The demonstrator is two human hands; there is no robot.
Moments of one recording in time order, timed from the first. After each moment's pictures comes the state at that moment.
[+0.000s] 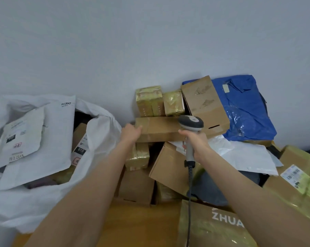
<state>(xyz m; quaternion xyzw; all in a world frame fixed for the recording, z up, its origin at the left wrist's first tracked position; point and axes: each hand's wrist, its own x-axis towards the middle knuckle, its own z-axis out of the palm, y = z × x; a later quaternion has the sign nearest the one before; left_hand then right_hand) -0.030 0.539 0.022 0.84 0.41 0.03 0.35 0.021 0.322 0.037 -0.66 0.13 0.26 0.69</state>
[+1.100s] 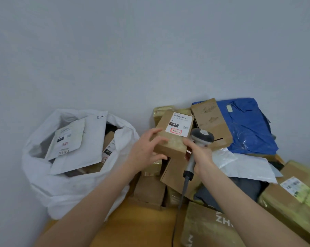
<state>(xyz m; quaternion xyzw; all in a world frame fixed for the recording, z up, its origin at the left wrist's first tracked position) -0.154 0.472 0.101 0.96 -0.05 0.25 0.11 -0.061 0.303 0.089 -0.54 0.11 0.23 0.80</state>
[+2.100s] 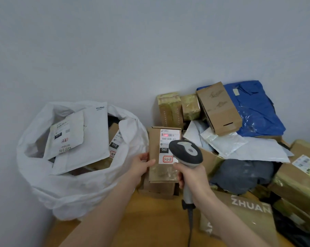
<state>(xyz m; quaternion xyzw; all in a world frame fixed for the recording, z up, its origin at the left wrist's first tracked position) -0.186 0.534 -0.009 0.65 0.39 0.04 0.65 -0.181 0.332 0.065 -0.68 0.00 0.25 0.69</state>
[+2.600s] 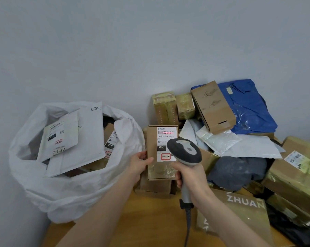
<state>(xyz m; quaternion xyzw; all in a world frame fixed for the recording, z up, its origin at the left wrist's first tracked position) -0.177 0.526 -0.011 0.66 0.38 0.05 0.64 -0.185 0.326 0.071 -0.70 0.01 0.25 0.67</state>
